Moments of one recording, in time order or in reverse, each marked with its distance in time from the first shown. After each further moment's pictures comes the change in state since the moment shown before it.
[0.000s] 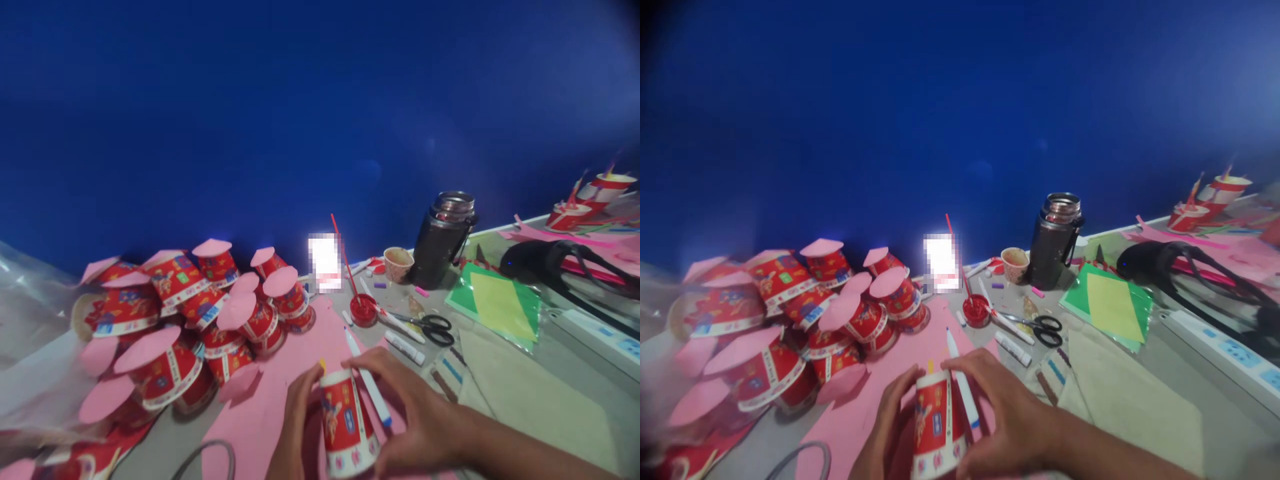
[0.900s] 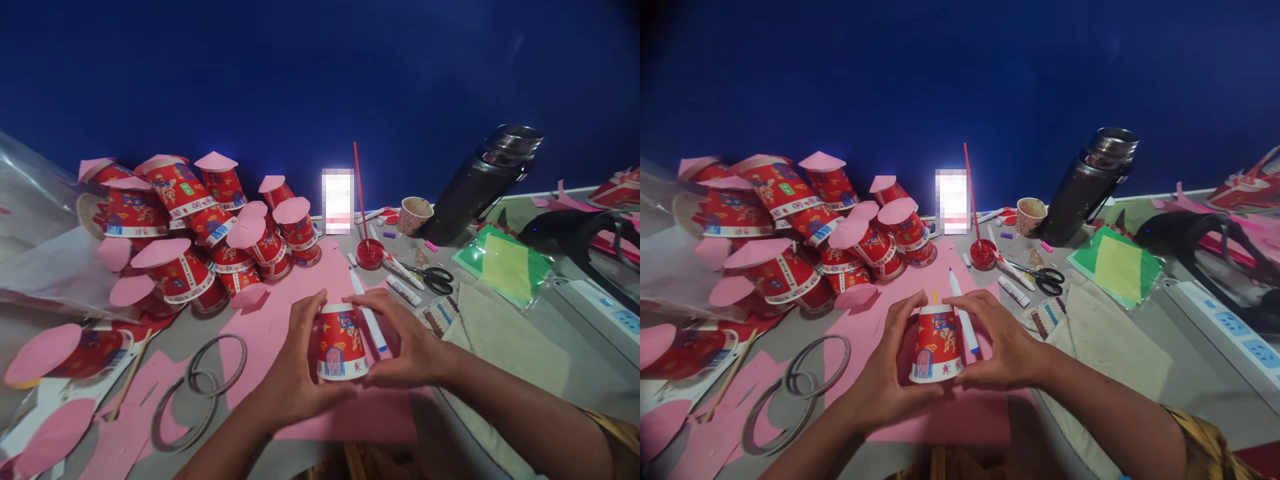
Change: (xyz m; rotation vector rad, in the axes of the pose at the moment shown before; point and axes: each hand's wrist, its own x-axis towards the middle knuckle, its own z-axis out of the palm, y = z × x) left_hand -0.002 0.031 -0.003 0.320 -0.077 0.033; right_hand -0.007 -0.006 -0.004 -0.110 -0.014 -0.131
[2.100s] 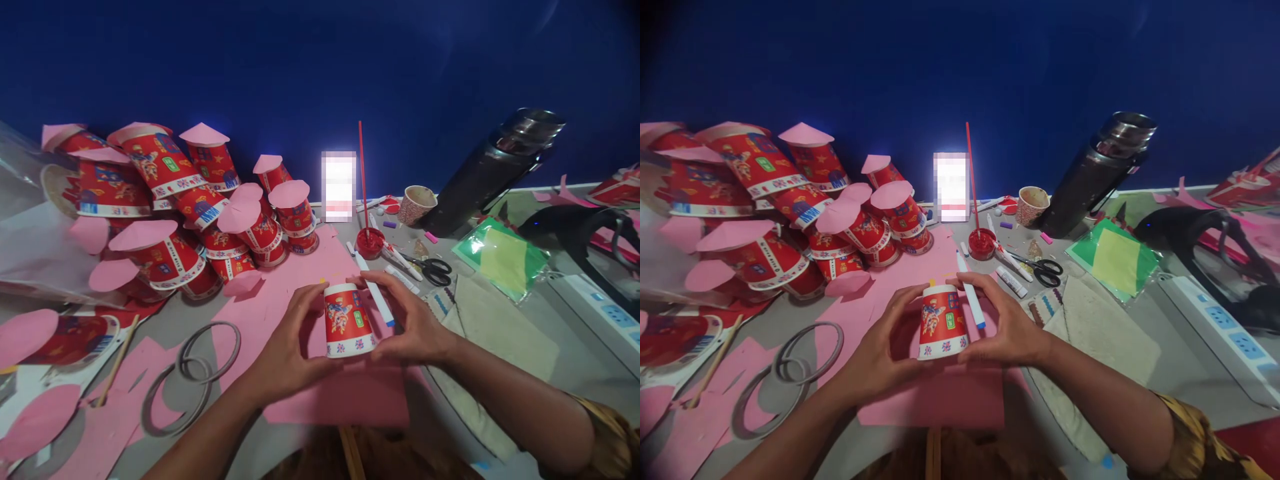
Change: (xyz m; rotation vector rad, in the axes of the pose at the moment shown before) left_hand 0.011 -0.003 -0.005 -0.138 -0.095 -0.031; right_hand -0.003 0.002 -0.002 0.328 0.076 0.287
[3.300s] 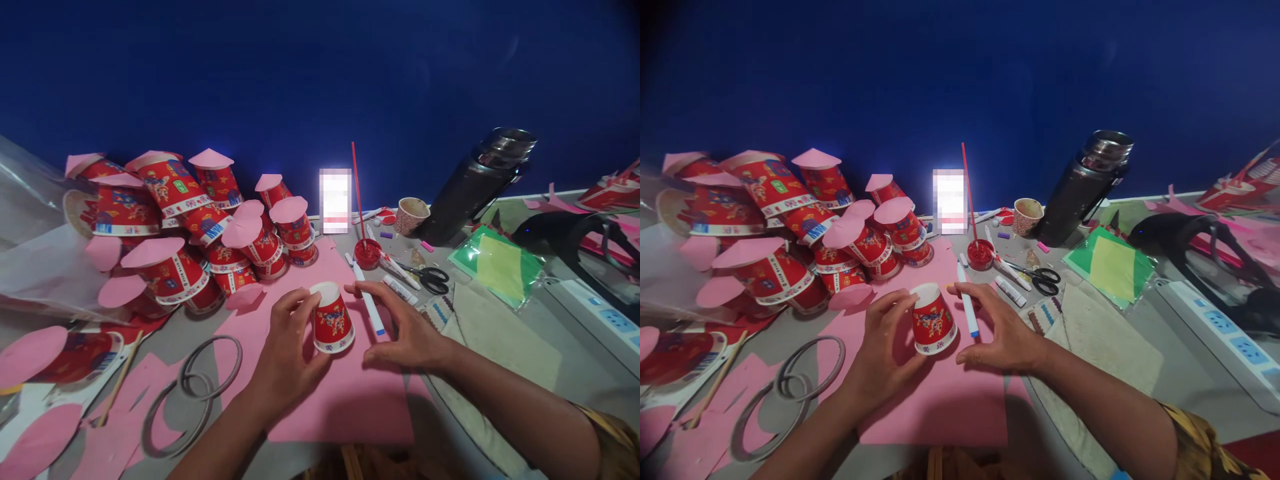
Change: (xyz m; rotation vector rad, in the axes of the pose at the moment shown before) left_hand 0.001 -0.008 0.001 0.698 0.276 0.344; right_hand 0.007 -0.010 -0.003 -0.239 -0.052 -0.117
